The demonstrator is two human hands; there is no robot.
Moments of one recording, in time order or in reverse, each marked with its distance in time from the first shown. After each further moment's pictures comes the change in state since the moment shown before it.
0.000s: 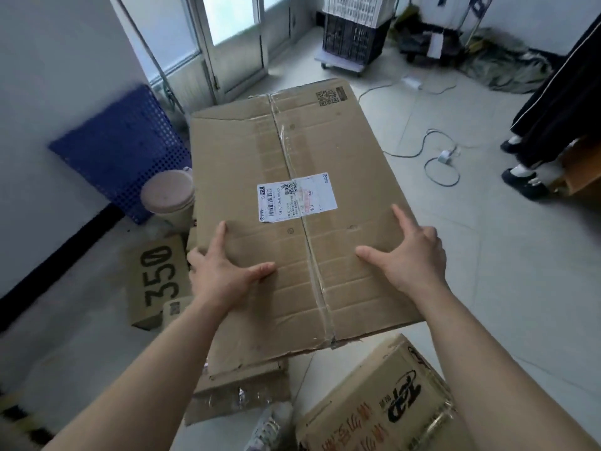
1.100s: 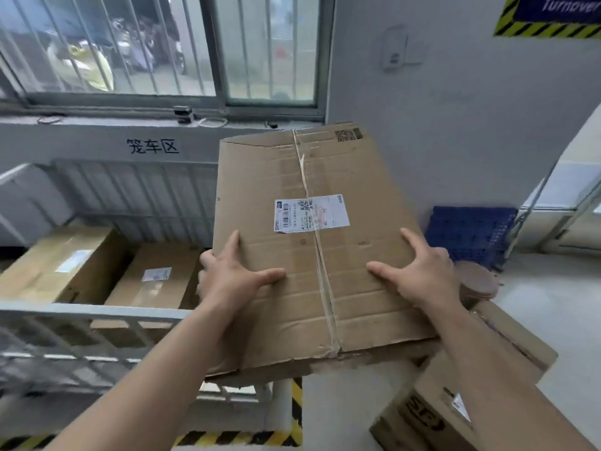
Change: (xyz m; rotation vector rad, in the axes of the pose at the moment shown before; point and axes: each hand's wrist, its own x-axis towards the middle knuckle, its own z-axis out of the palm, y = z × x) left_hand -0.461 -0.349 -0.441 -0.296 0.890 -0.500; right_hand -0.532 -0.352 0.072 -0.049 -0.435 -1.003
